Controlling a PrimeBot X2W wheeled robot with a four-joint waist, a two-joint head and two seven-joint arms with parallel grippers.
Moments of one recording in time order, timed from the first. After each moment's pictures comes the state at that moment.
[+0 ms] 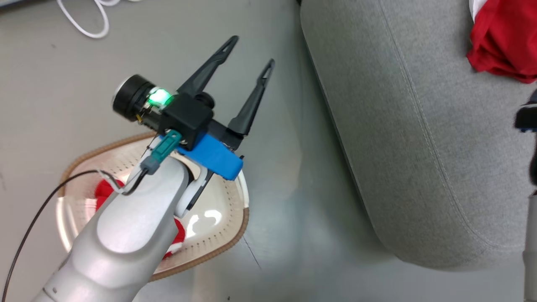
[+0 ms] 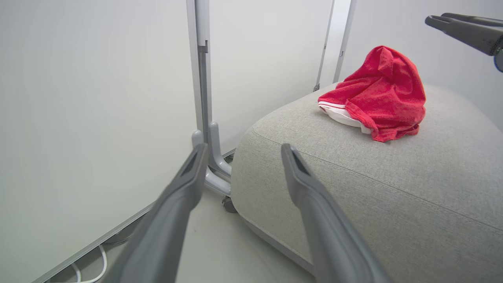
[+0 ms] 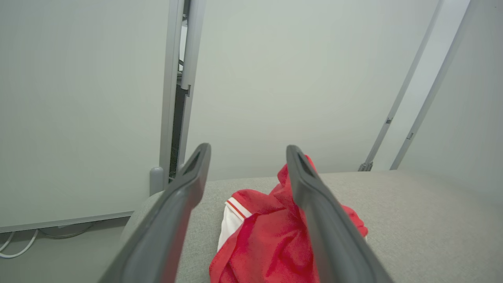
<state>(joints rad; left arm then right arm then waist) -0.87 0.23 -0.72 0.34 -0.33 0.01 -0.26 -0.66 -0.22 -0.31 0.26 0.03 0.13 -0.26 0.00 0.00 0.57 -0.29</state>
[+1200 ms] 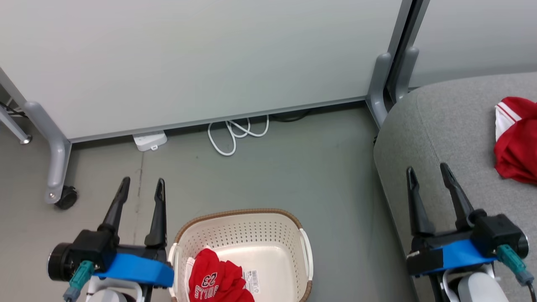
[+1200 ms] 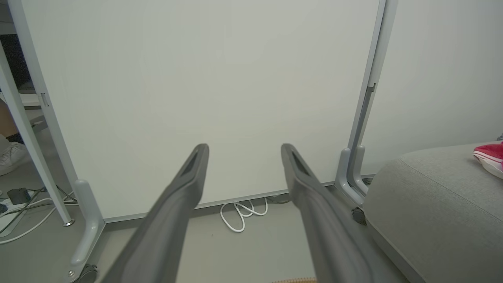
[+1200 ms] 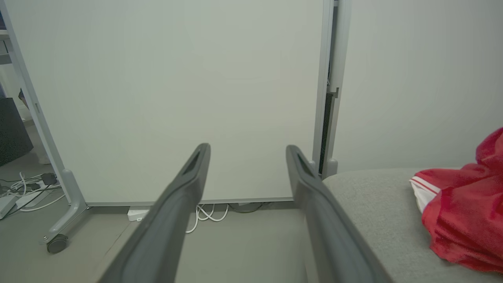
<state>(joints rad) -0.20 0.12 -0.13 0.20 -0.20 -0.03 -0.26 -0.16 -0.10 0.01 0.17 0.07 0.13 -0.26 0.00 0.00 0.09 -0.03</state>
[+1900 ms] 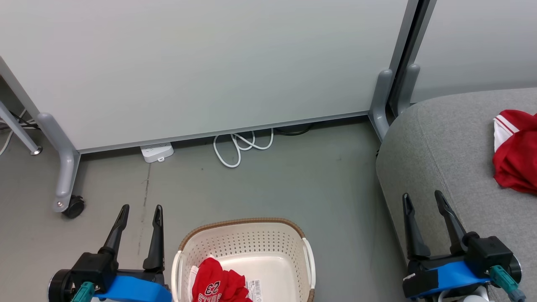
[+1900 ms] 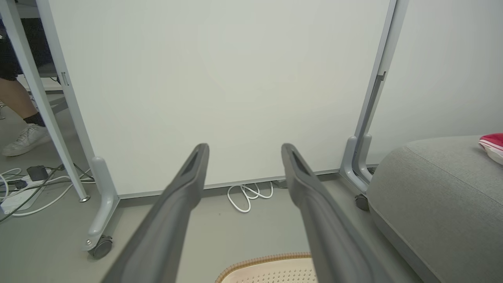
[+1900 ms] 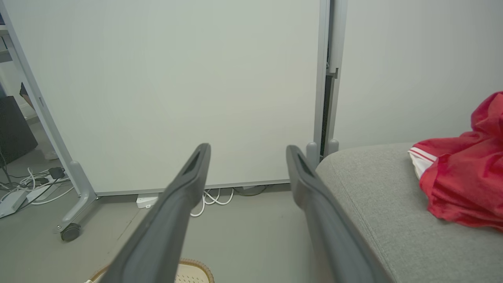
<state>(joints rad) -0.10 0.07 -0.04 0.23 -0.14 -0.10 -0.26 -0.06 -0.06 -0.01 0.19 0.07 0.13 -0.26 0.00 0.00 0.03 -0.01</state>
